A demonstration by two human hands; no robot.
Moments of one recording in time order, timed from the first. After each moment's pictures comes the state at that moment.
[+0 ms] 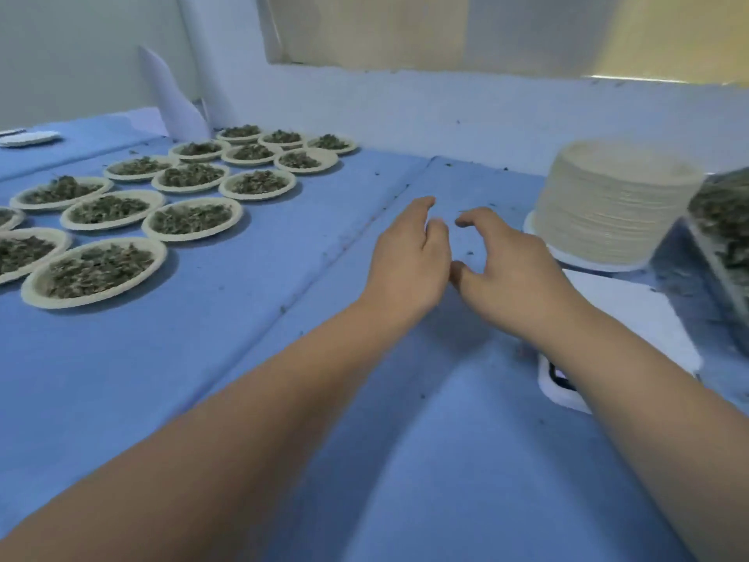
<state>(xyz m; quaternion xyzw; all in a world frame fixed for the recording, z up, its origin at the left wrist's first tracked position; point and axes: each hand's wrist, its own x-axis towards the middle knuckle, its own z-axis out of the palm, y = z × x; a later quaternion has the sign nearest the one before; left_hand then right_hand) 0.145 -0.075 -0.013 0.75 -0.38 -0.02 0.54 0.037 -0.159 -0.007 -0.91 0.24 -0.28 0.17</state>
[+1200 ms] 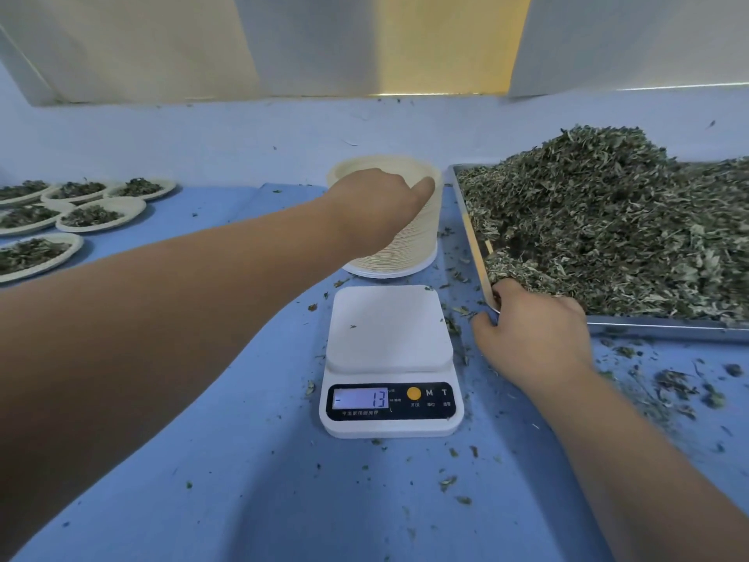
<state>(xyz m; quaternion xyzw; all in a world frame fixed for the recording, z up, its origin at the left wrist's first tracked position) 0.063 -0.283 0.062 0.64 -0.71 0.28 -0.06 -0.162 -0.284 -0.049 -0.82 0.53 -0.22 -0.06</state>
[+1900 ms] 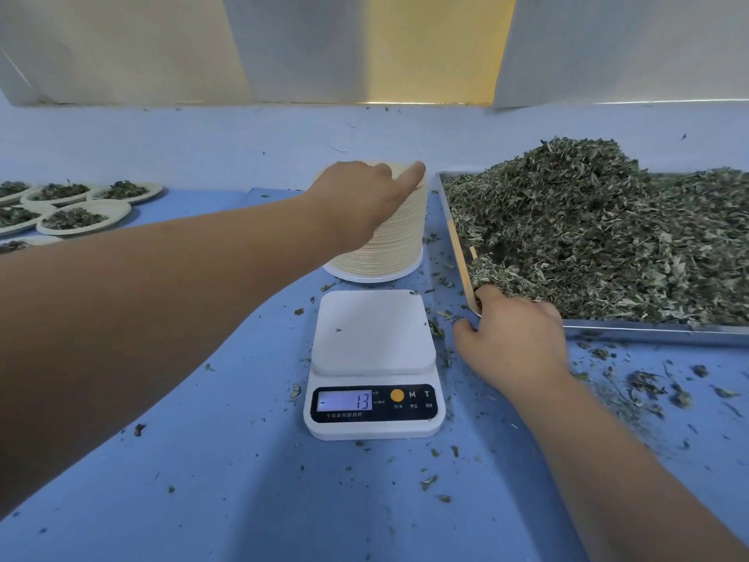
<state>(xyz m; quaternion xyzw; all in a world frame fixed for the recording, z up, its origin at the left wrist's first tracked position) 0.064 -0.278 0.074 0.64 -0.70 0.30 -0.04 -0.163 -0.282 -0.048 -0.82 0.53 -0.21 -0.05</state>
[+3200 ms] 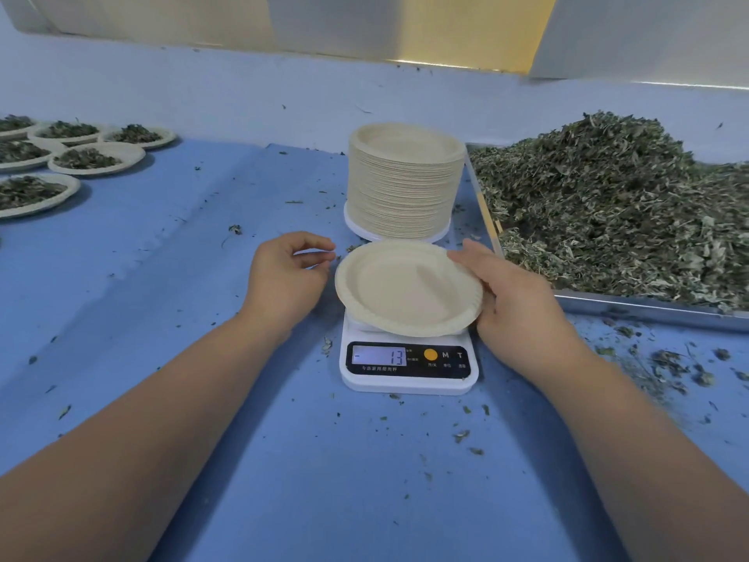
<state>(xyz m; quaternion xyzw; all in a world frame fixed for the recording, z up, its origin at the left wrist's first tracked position) 0.110 -0.168 -0.065 0.66 -0.36 -0.17 0.64 -0.152 -0.265 -0.053 -0.87 0.33 -0.31 0.19</state>
